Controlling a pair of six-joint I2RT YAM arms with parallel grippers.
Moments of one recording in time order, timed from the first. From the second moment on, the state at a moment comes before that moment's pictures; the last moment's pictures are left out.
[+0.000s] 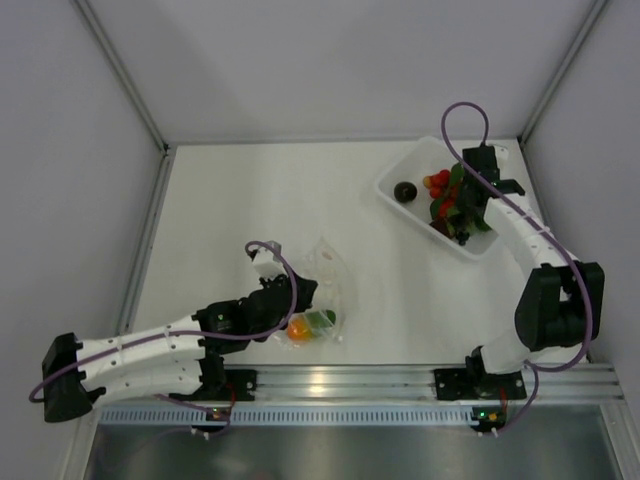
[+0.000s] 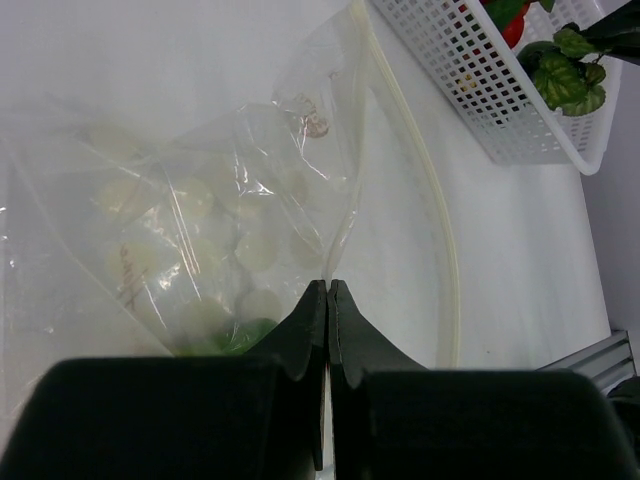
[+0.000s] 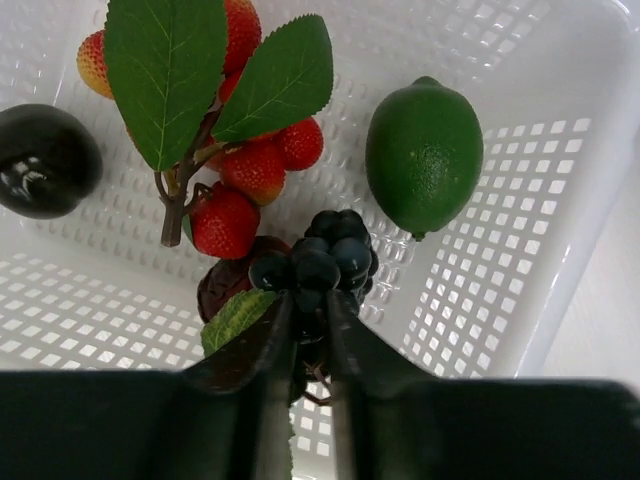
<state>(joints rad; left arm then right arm) -1.17 0.86 0.56 -0.19 -0.64 -1.00 0.11 1.52 1.24 -0.56 0.36 0.37</state>
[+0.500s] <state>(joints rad) -1.17 0.85 0.58 -0.20 -0.63 -0.99 0.11 1.47 1.34 -0.60 0.31 0.36</state>
